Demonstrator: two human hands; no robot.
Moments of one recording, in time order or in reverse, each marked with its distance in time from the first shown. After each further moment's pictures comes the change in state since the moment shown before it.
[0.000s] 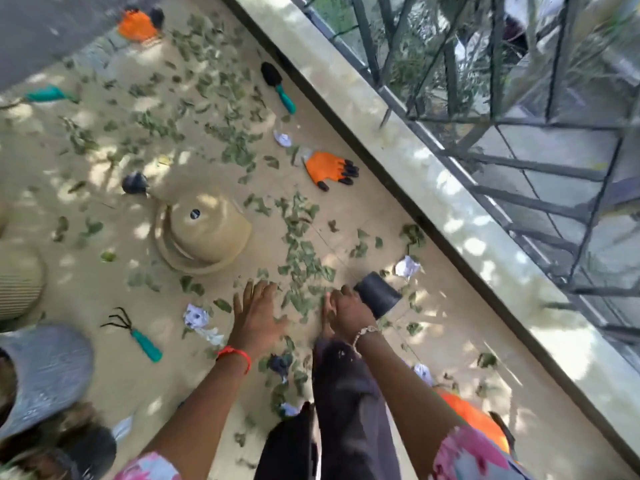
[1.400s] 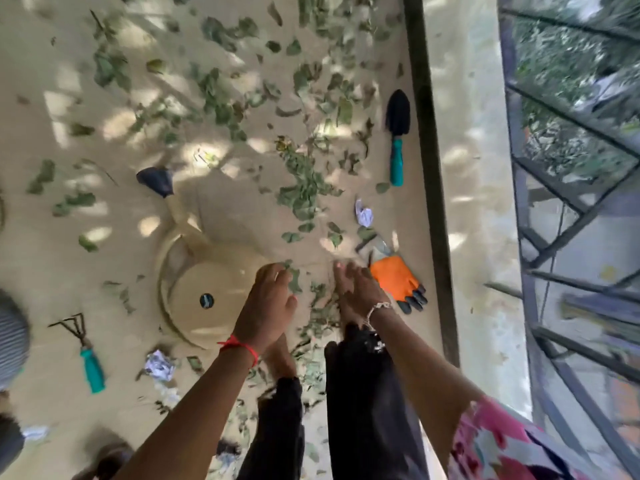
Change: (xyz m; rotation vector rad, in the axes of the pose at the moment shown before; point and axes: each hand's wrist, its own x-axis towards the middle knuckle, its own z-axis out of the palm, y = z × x) left_hand 0.329 -0.061 -0.167 -0.453 0.192 -0.148; right_hand 0.438 -0.110 -0.137 -0.323 -0.365 -0.063
